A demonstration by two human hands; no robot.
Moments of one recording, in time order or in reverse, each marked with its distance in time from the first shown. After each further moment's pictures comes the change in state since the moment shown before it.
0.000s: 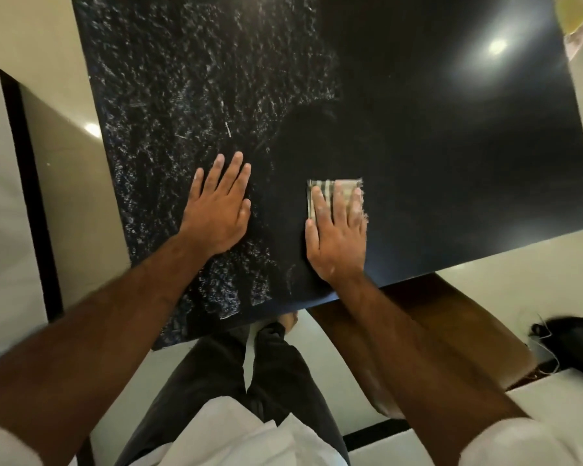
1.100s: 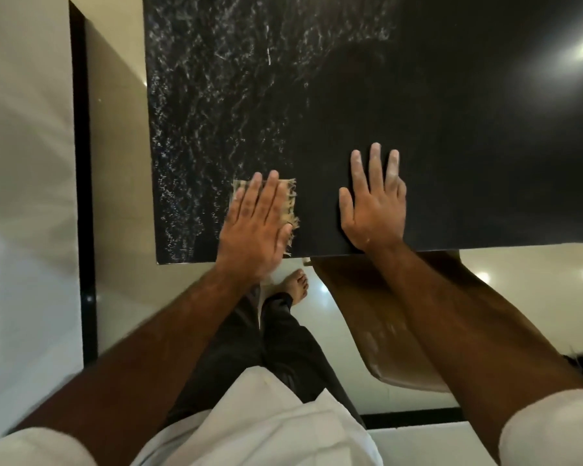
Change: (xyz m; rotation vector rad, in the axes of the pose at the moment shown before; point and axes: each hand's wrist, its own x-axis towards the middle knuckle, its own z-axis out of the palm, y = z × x) left_hand -0.136 0.081 0.092 0.067 0.100 -0.094; right_hand -0.023 0.044 -0.006 -0.132 0.041 -0.258
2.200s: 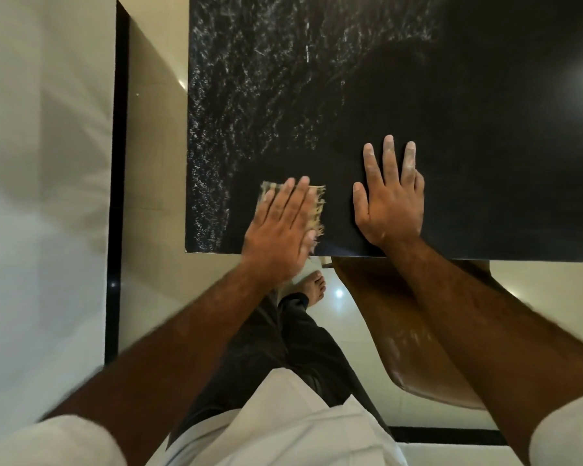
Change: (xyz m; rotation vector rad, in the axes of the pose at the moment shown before) left_hand -0.015 0.002 0.004 0.025 -0.016 0.003; right_hand 0.013 -0.024 0.001 -0.010 -0.014 -0.078
